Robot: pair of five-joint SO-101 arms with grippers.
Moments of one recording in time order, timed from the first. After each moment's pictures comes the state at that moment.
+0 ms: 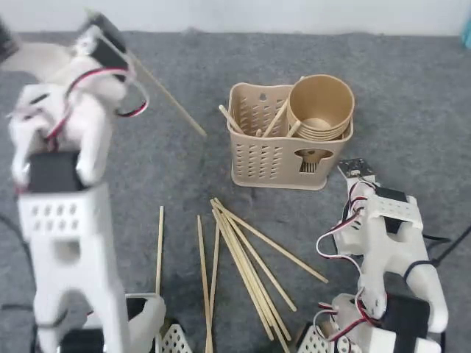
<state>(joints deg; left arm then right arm) -8.0 -28.6 3.1 47.9 34.7 8.4 -15.2 55.1 63.6 22.1</state>
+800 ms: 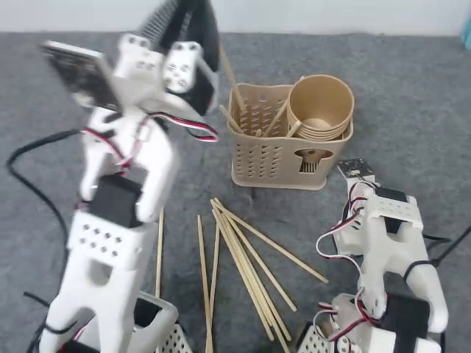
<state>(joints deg) 15.5 -36.8 18.4 18.2 16.1 8.4 -15.2 55.1 63.6 22.1</state>
